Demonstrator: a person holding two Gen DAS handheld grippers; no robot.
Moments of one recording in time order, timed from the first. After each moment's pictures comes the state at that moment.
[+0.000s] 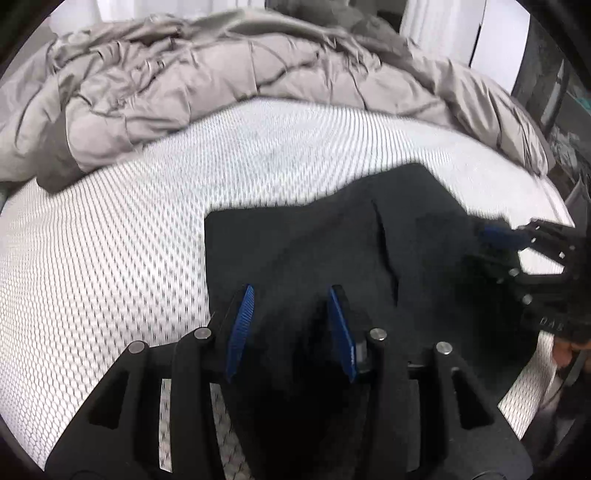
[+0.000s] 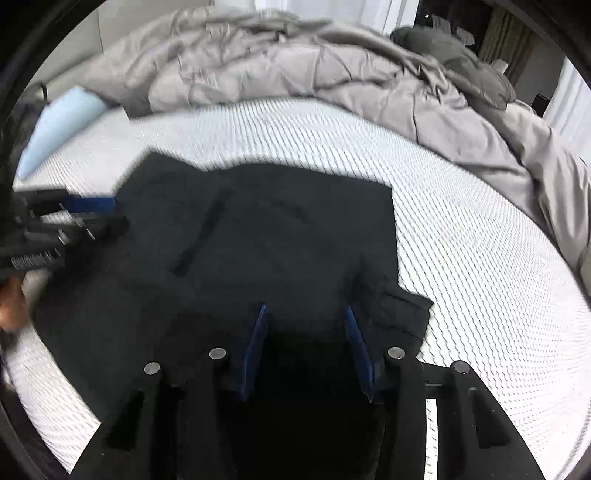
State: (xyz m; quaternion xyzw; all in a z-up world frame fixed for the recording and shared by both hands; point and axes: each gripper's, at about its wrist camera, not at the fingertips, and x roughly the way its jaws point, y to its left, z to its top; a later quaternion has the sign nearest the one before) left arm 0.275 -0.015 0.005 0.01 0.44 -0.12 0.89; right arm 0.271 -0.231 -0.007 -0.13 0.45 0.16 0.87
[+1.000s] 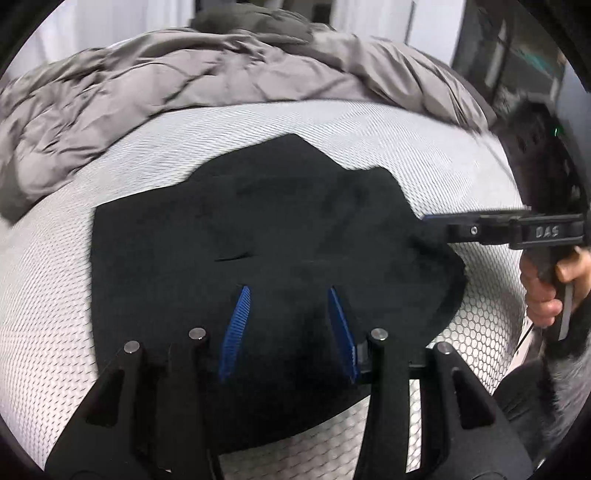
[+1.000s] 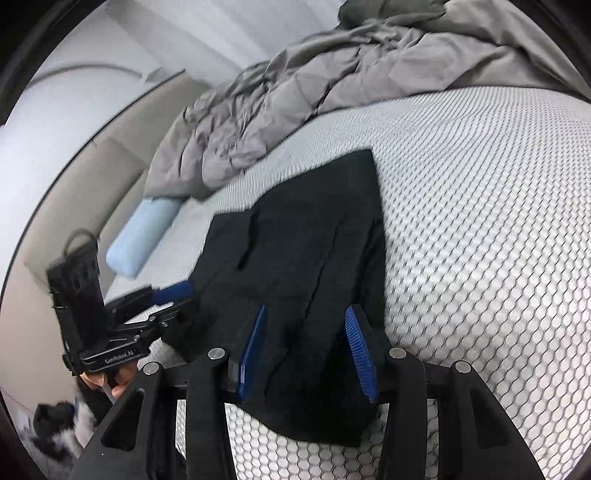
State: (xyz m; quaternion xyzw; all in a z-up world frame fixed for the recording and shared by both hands) left arm 0.189 -0.116 0.010 0.06 0.43 -0.22 0.87; right arm 0.235 -0.355 -0.006 0.16 0.47 0.29 0.82
